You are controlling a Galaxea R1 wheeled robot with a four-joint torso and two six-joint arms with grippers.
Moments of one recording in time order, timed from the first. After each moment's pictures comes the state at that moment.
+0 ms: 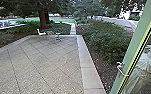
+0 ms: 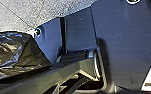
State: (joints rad) left arm 1.44 3.00 -2.61 -0.08 0.05 -0.05; right arm -1.51 3.00 -2.54 -0.11 0.03 0.23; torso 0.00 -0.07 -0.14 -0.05
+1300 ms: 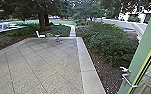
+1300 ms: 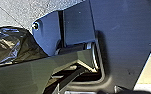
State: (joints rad) left arm 1.45 3.00 -2.61 -0.08 0.05 -0.05; right arm -1.53 3.00 -2.54 -0.11 0.02 0.23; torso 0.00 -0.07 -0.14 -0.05
